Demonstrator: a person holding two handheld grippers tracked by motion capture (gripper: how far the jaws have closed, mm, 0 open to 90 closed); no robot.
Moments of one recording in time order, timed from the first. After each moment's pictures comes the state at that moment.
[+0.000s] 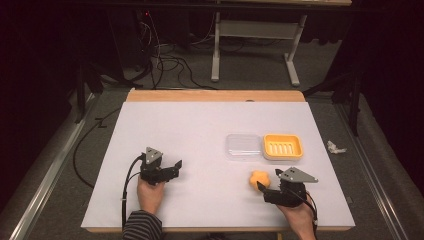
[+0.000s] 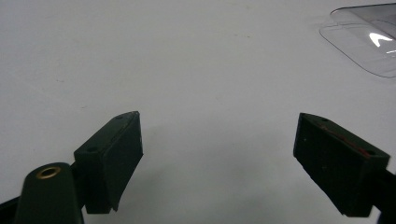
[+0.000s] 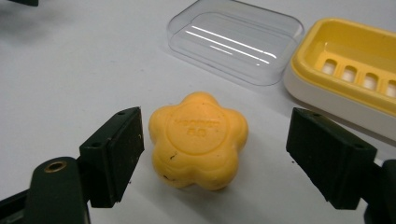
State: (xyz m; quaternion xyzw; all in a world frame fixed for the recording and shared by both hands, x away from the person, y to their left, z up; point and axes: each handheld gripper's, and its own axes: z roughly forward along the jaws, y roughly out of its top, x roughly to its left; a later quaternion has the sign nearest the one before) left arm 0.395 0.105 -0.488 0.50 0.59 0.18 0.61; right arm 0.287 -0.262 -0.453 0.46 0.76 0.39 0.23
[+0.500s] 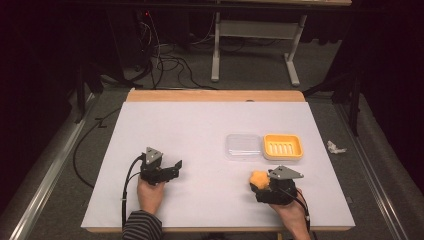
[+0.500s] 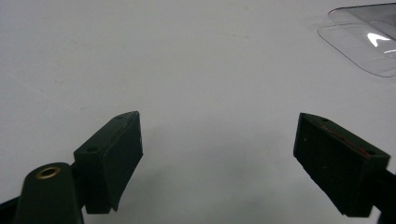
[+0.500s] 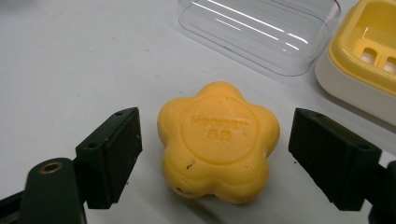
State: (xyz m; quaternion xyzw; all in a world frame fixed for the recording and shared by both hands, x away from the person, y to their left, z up) left arm 0.394 0.105 -0.488 0.51 0.59 0.18 0.61; right arm 0.300 -0.244 -0.464 0.45 0.79 0.35 0.22
